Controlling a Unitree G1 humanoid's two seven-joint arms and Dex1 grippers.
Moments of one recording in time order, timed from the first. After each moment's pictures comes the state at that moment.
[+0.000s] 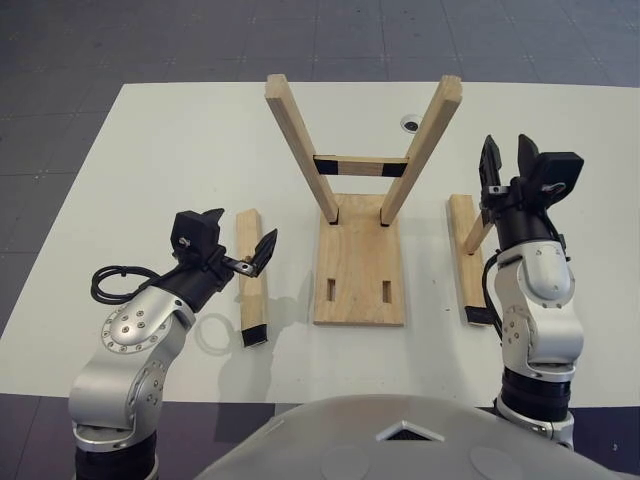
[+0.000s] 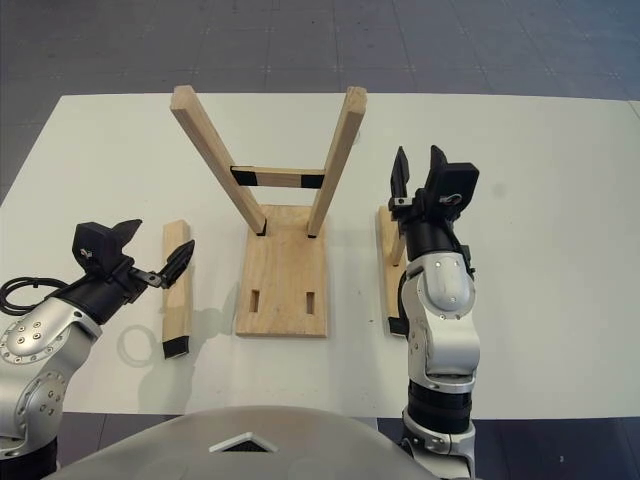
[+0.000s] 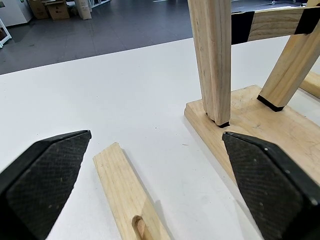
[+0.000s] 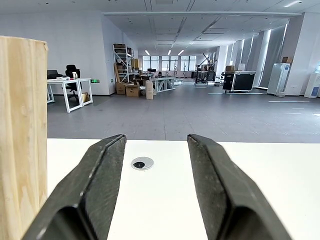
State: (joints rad) left arm 0.34 0.48 0.20 -0.76 -0.44 0.72 -0.30; right arm 0.07 -0.08 -0.04 -0.51 0.08 0.33 0.04
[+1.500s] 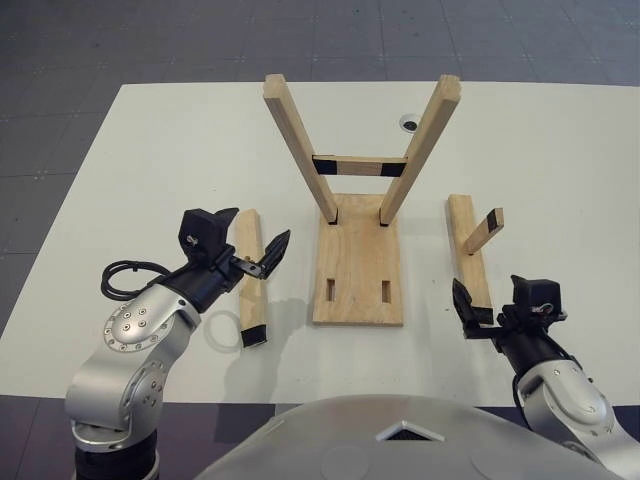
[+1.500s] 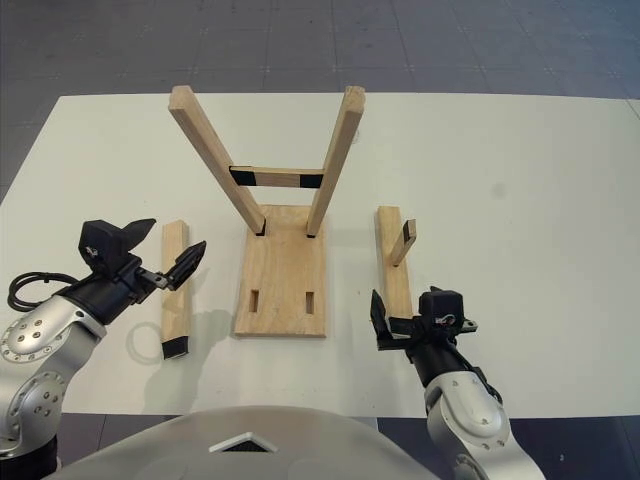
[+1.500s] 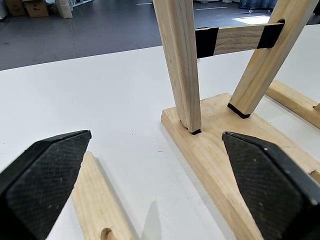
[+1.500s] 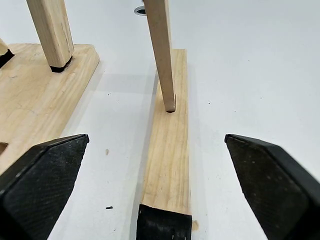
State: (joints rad) left arm 0.32 0.48 0.20 -0.80 -0.53 0.77 -0.32; right arm 0.69 -0.33 0.06 -0.92 0.34 0.68 -0.10
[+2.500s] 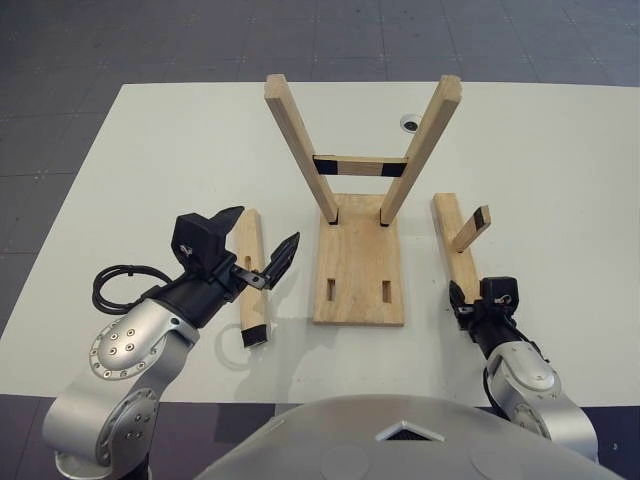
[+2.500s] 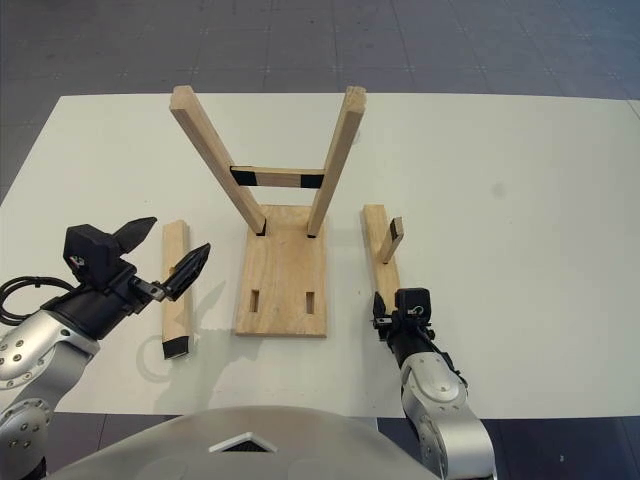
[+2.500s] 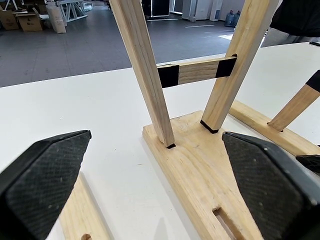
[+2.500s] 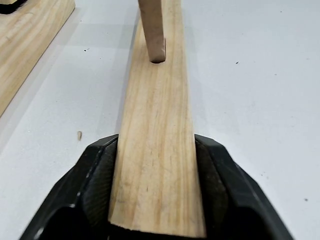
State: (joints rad) left arm 0.38 0.48 0.26 -0.98 -0.66 0.82 -0.25; right arm 0.58 -0.22 0.11 -0.67 0.16 0.65 -0.03
